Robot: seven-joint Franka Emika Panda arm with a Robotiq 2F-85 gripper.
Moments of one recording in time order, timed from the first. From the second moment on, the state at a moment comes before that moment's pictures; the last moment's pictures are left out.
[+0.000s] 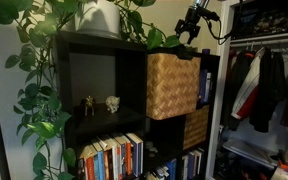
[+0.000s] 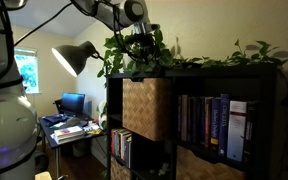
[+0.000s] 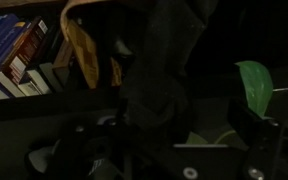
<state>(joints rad) 0.01 -0.23 0.07 -1.82 -0.04 2.04 0.25</state>
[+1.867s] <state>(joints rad) 0.02 -0.14 0.09 -1.79 -0.06 2.18 0.14</state>
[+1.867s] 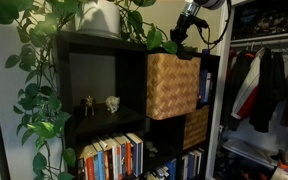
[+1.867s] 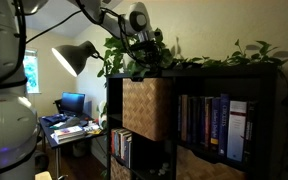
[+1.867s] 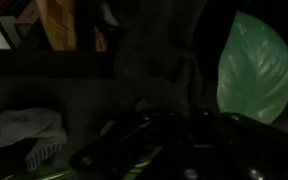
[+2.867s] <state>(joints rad) 0.03 -0.24 0.14 -2.02 -0.08 2.30 0.23</state>
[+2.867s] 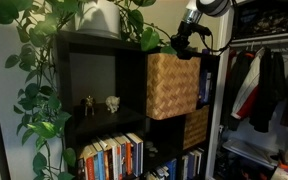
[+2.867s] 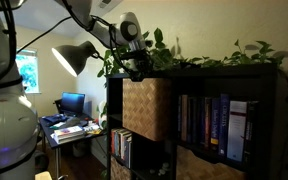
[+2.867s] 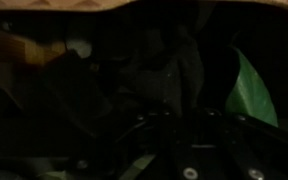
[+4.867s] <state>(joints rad) -0.03 -0.21 0.06 -1.78 -0.21 2.01 0.34</state>
